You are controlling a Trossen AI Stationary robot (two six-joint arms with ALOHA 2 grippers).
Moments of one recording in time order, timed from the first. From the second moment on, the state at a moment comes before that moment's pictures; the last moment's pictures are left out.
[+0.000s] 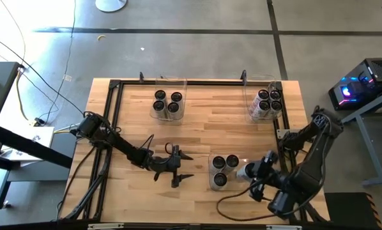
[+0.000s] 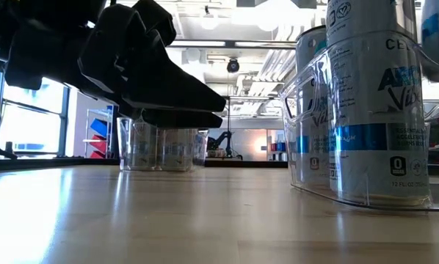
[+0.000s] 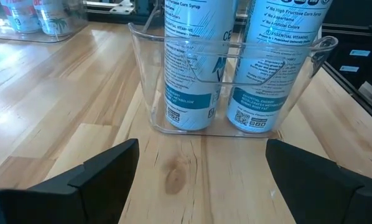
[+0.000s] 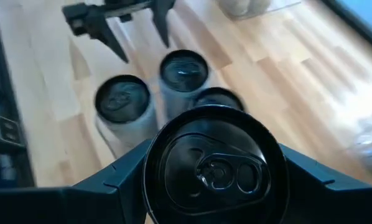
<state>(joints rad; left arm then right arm) -0.43 1.89 0.67 0.88 -0.42 -0.22 0.97 1.57 1.51 -1.42 0.76 1.41</state>
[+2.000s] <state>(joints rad) -0.42 1.89 0.67 0.89 -0.43 -0.22 0.70 1.56 1.31 -0.94 0.79 0.86</state>
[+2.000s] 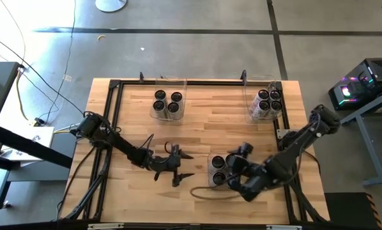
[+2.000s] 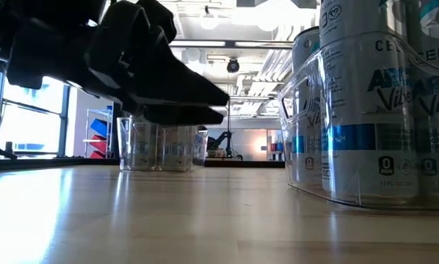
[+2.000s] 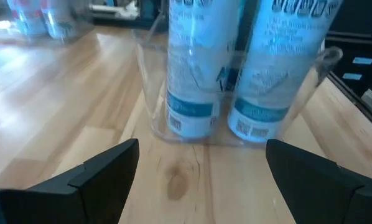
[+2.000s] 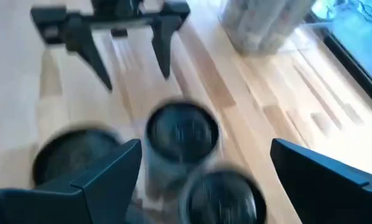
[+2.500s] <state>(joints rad) -0.48 1.46 0.67 0.25 -0.70 -0.18 0.41 1.61 1.27 0.00 0.63 0.09</state>
